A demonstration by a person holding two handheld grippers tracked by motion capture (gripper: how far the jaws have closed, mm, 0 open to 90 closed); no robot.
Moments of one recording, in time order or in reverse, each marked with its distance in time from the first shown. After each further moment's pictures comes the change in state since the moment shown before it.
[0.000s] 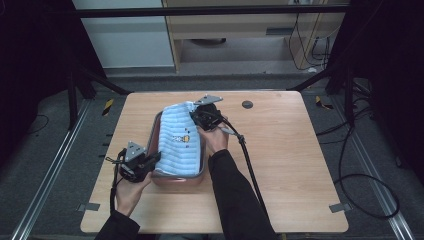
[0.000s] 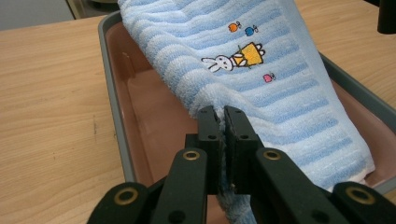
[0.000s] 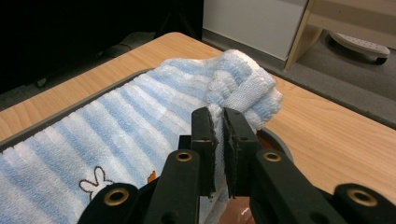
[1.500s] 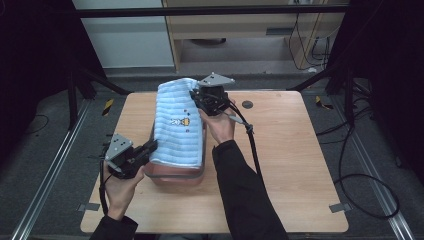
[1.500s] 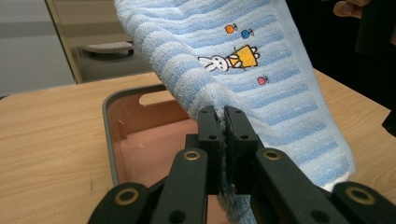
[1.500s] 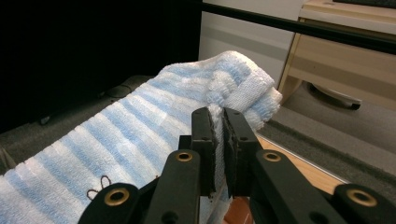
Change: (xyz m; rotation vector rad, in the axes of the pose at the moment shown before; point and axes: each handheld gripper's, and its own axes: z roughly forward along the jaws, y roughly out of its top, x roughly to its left) left arm -0.010 0.039 -0.047 -0.206 -0.056 -0.024; right arm 0.007 0.065 -0.073 -0.163 -0.021 -0.026
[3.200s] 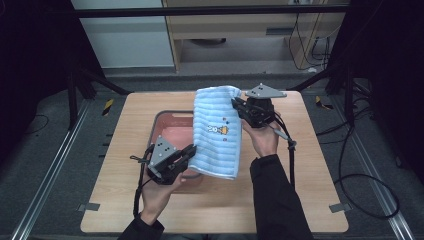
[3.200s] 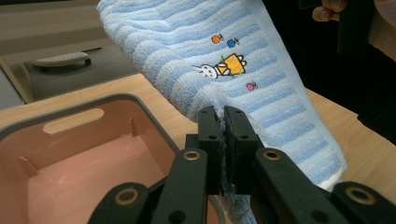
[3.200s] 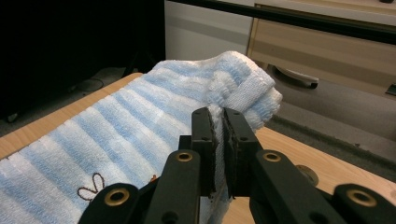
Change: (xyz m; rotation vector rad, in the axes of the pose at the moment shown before) left arm -0.086 0.014 0.025 0.005 -0.136 0.101; right arm -0.053 -0.037 -0.091 0.019 -0.110 0.037
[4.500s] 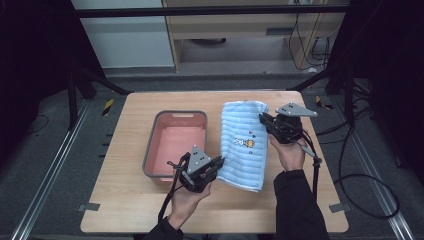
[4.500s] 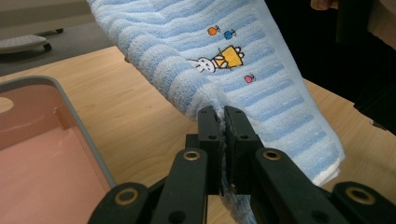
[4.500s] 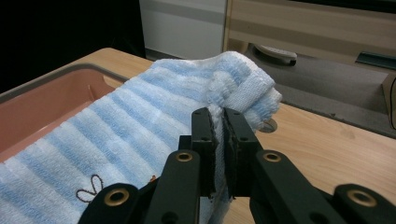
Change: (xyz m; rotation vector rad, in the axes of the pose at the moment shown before) left arm -0.051 -0.019 0.050 0.077 -0.098 0.023; right arm -0.048 -0.060 -0.039 0.046 -0.072 0.048
